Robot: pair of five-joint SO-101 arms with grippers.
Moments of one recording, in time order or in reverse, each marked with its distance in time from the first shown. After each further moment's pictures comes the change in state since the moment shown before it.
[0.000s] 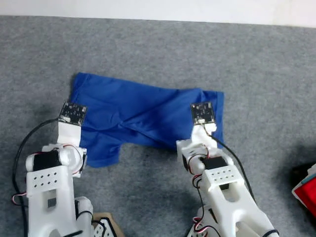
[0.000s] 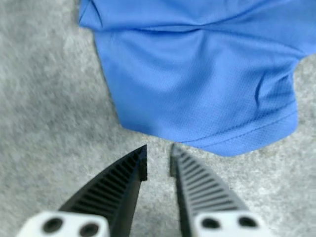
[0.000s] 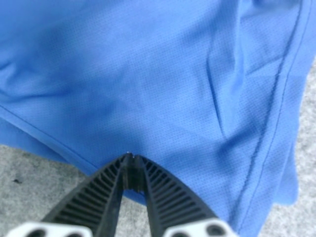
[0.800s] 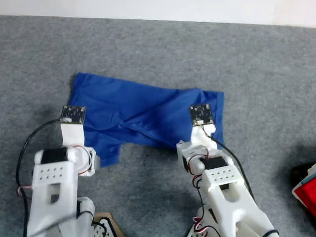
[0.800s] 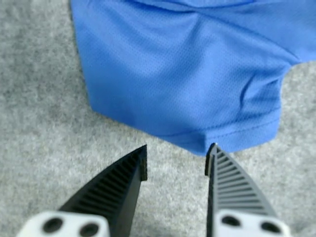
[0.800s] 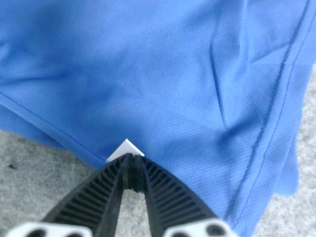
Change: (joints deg) left arm 5.1 6.2 0.9 -1.0 14.3; right arm 0.0 0.0 0.0 2.7 1.7
